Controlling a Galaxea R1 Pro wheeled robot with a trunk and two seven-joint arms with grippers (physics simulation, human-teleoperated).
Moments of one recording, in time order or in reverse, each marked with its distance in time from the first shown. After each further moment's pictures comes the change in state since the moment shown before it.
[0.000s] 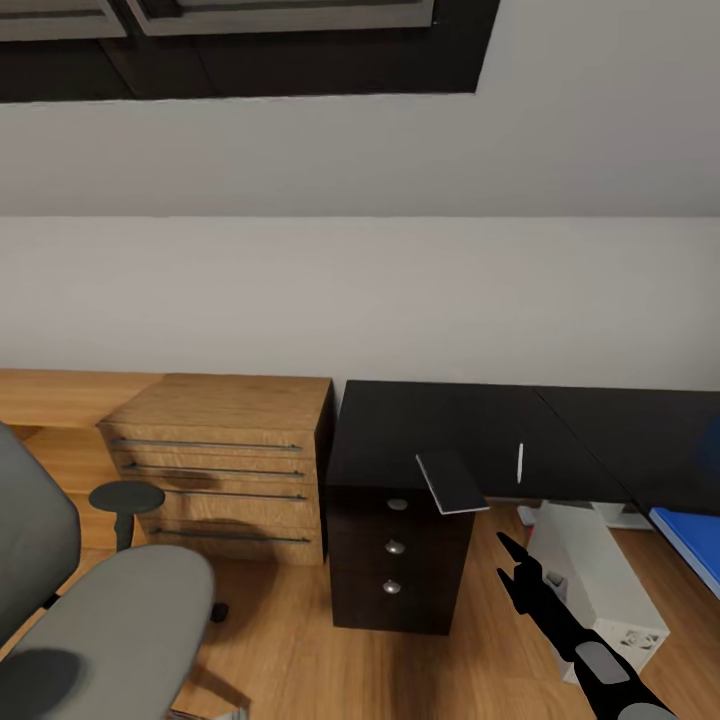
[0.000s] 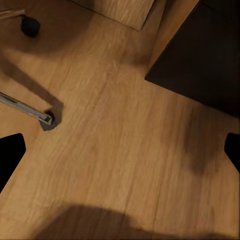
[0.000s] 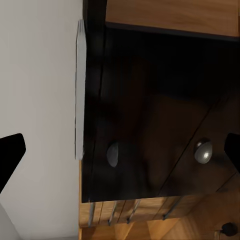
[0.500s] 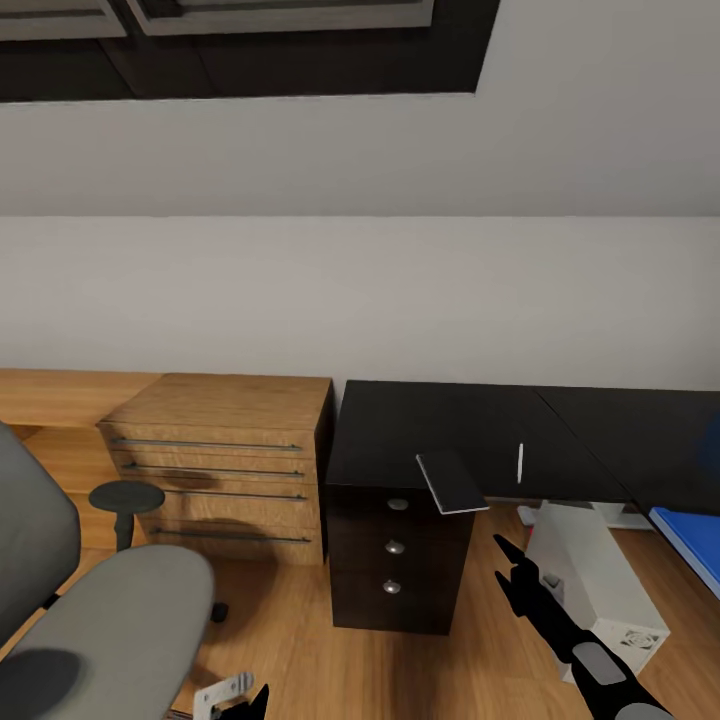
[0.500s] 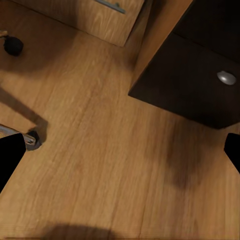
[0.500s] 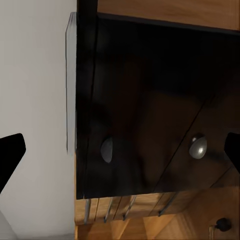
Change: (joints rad) left arm 0.000 0.000 0.000 -0.158 -0.001 0.124 -0.002; right arm 0.000 0.006 0.003 0.005 0.012 -0.005 -0.013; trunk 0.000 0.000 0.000
